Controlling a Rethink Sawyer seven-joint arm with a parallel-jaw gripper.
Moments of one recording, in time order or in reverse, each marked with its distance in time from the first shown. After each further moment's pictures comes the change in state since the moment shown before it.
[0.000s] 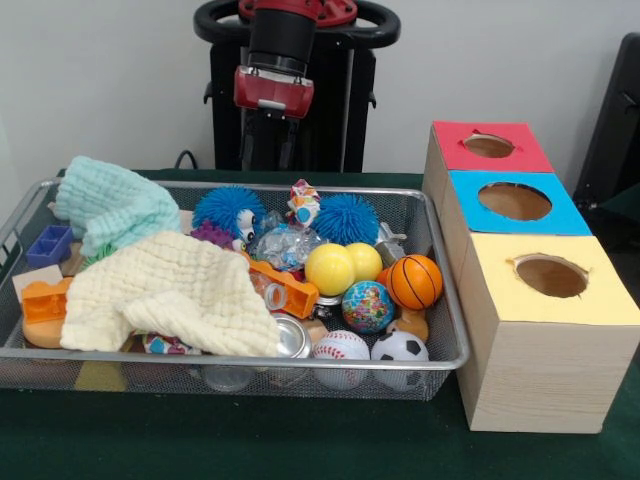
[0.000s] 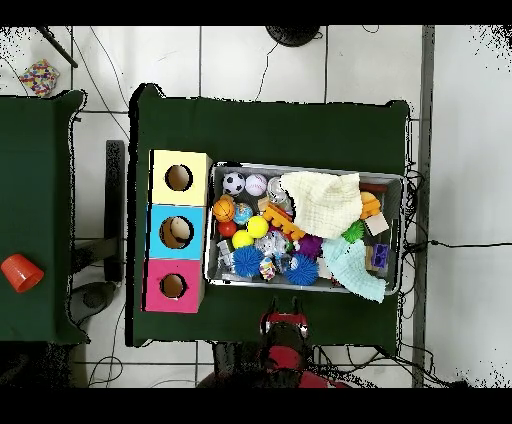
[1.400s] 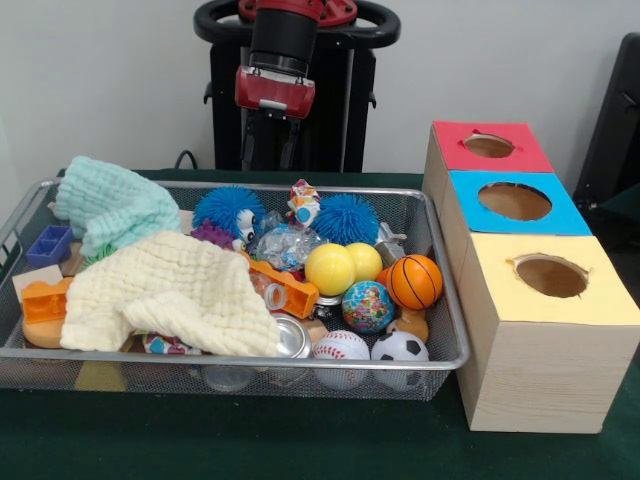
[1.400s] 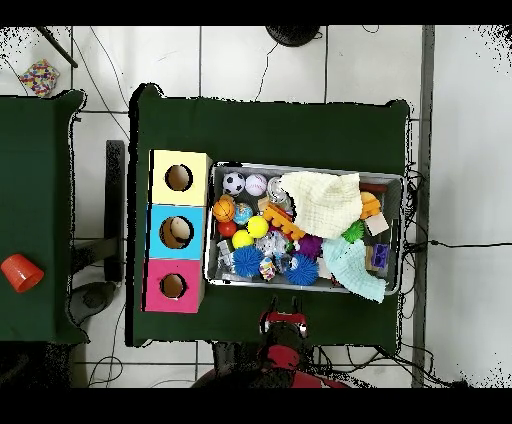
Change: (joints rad) arm 0.008 0.001 -0.002 0.000 0.005 -0.005 0.000
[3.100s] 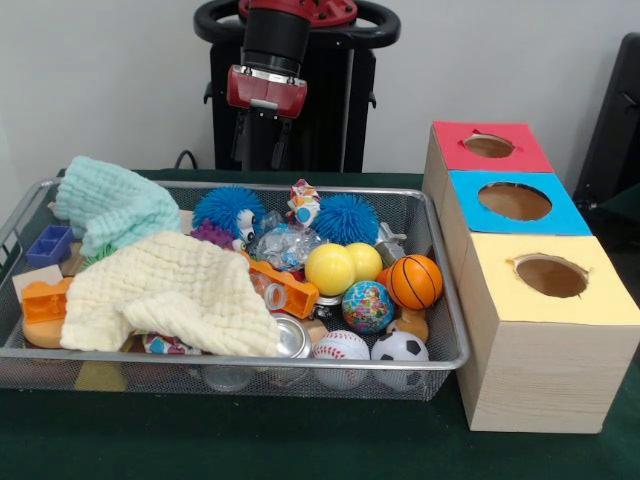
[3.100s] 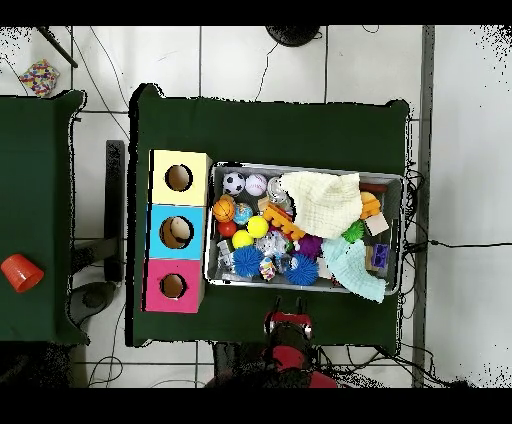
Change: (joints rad) arm -0.030 0.000 0.000 0.000 0.000 0.000 0.000
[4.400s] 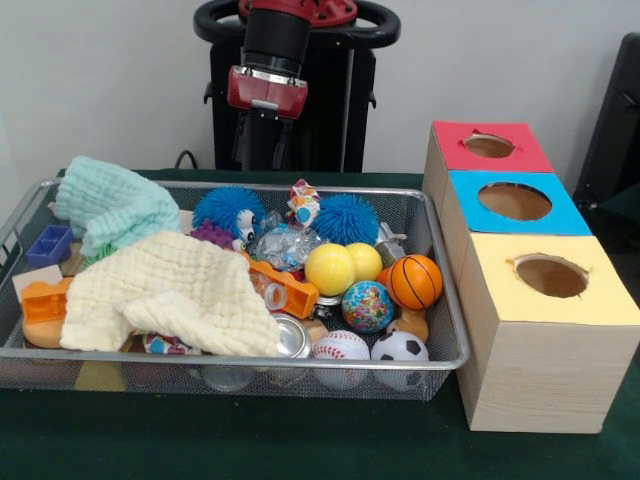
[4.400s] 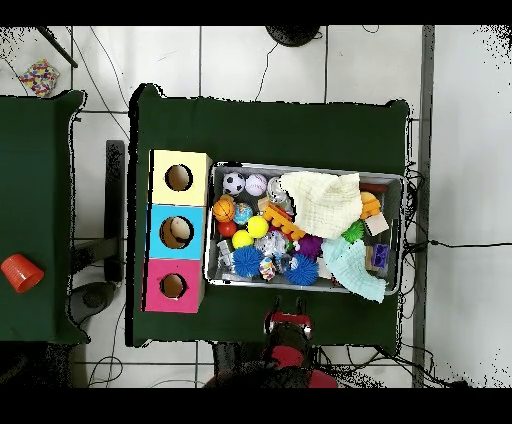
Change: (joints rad) arm 0.000 0.005 0.001 0.000 0.000 0.000 0.000
